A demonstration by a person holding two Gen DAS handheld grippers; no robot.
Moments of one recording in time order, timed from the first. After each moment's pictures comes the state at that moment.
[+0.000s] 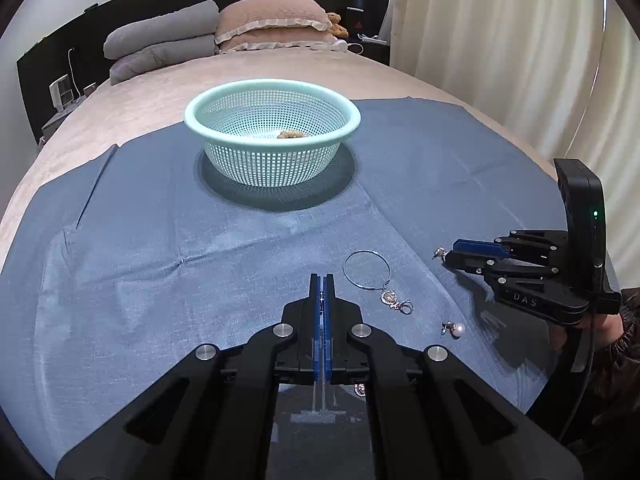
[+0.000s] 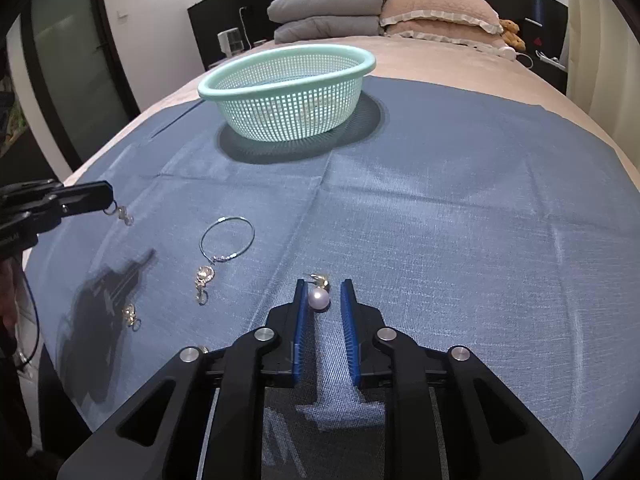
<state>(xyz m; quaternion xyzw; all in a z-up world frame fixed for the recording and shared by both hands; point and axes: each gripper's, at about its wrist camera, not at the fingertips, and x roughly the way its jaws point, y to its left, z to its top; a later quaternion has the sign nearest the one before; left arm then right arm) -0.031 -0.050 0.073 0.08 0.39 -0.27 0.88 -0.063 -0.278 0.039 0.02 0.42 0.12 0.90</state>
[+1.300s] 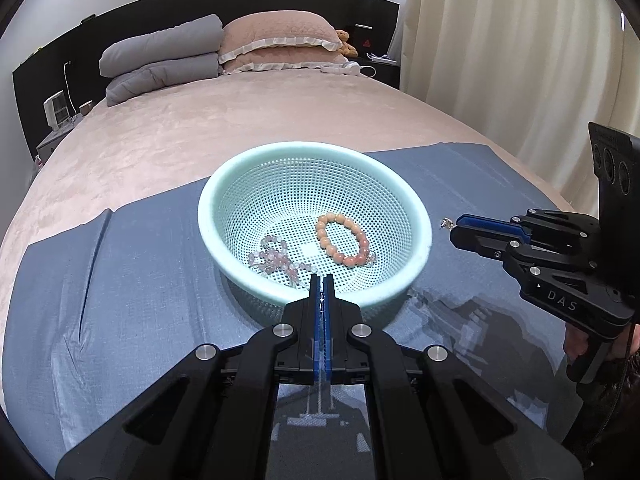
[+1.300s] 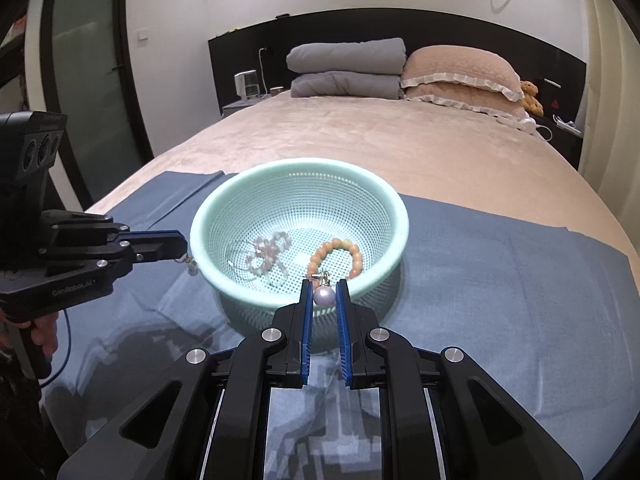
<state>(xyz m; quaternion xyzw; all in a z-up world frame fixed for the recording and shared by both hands) 0.099 -0.063 0.101 0.07 0.37 -0.27 0.89 0.062 -0.253 0.118 -0.01 0.34 0.14 0.93</state>
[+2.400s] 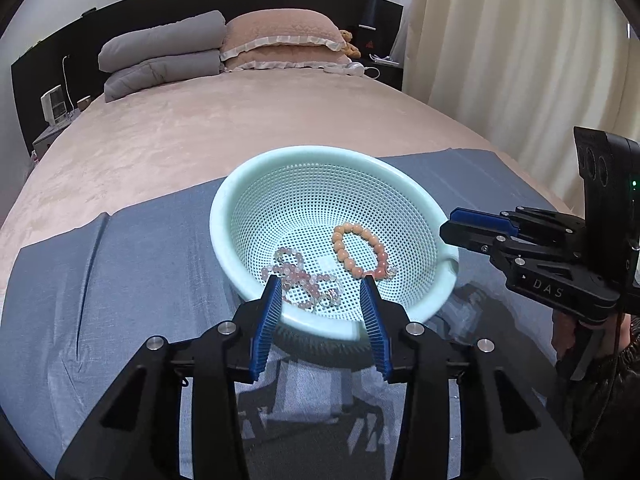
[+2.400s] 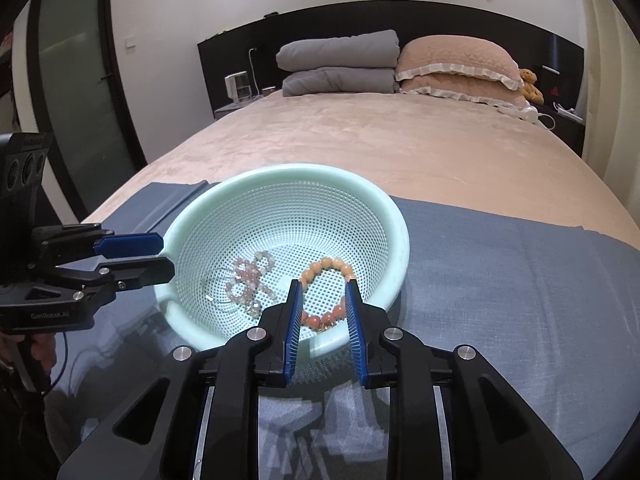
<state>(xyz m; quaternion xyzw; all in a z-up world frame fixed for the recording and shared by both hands) 0.111 -0.054 0.101 0.06 0.37 -0.28 0.89 0.081 -0.256 0.113 0.01 0.34 0.13 0.93</state>
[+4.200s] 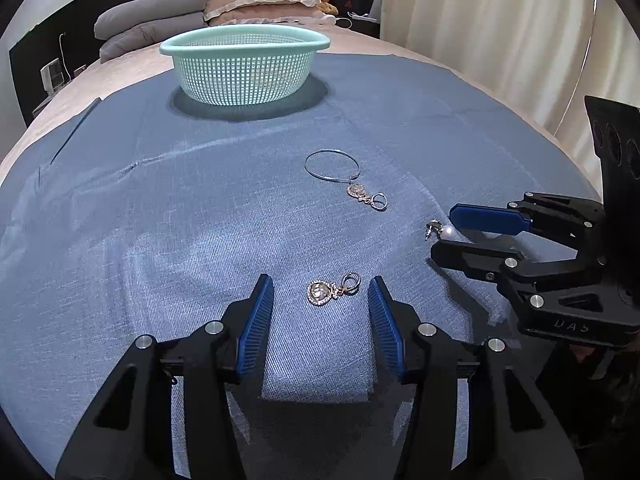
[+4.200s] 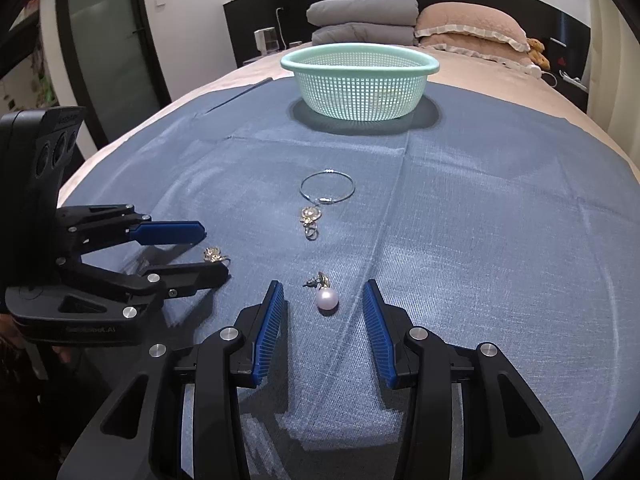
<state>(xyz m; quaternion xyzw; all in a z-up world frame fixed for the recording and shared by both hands) -0.084 -0.063 0.002 0.09 0.41 -0.27 0.86 -0.118 -0.226 0.029 -0.02 0.40 0.15 0.90</state>
